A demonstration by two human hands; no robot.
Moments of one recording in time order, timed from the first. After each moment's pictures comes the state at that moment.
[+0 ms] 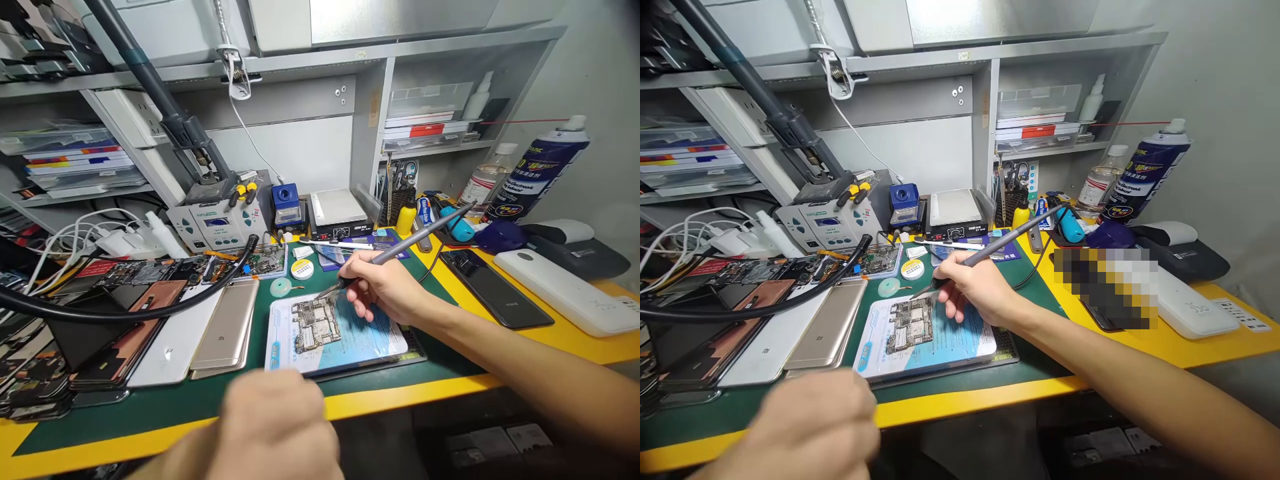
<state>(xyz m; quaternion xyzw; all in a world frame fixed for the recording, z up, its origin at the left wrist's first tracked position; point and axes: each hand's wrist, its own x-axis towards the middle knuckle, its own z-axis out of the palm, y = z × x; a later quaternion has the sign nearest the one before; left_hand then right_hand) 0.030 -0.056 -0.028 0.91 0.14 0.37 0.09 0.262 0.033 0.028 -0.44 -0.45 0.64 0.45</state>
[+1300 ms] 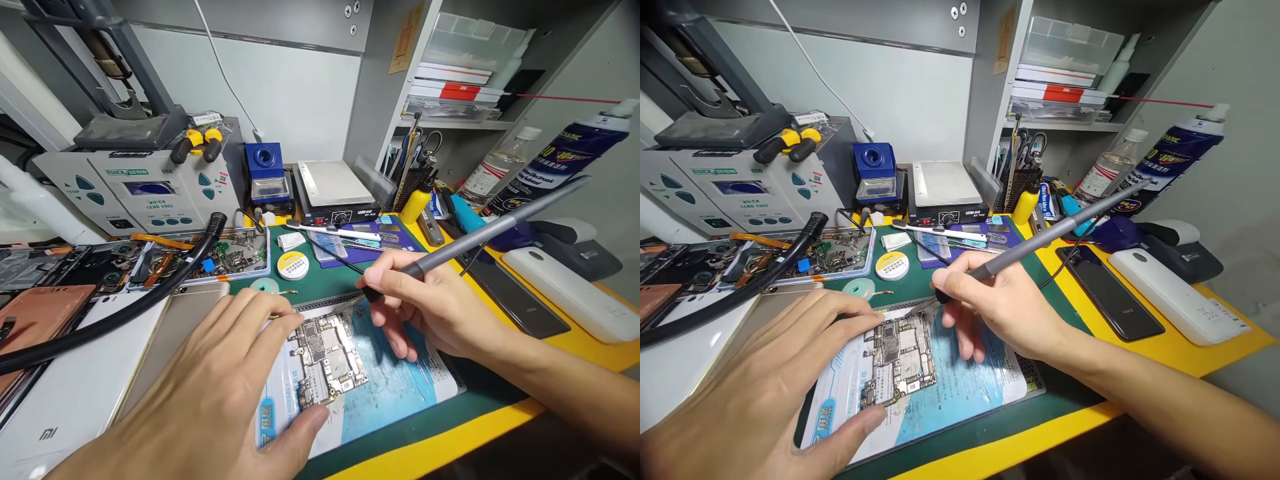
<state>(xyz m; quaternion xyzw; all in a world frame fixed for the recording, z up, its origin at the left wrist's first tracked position) -0.008 0.023 -0.004 0.91 0.31 0.28 0.03 0.269 0.025 0.031 -0.45 -0.43 0.66 0.43</state>
